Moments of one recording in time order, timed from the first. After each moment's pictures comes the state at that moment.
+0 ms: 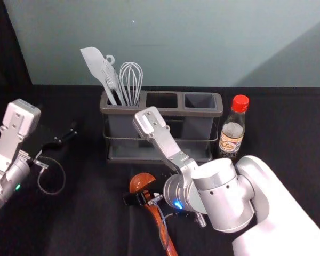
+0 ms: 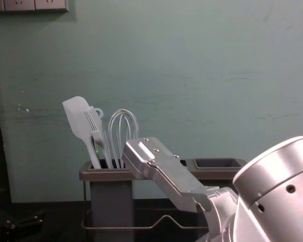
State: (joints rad) left arm -0.20 0.60 0.45 -1.41 -0.25 -0.12 0.03; right arm 0.24 0.00 -0.50 -1.59 -0.05 1.00 0.21
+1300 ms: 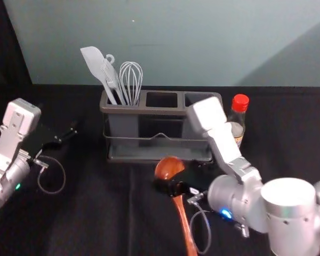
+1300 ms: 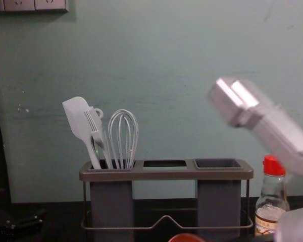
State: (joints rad) left arm -0.20 0.60 0.45 -1.41 -0.25 -0.12 0.03; right arm 0.02 0.09 -0.34 -1.90 -0.05 0.84 0.32
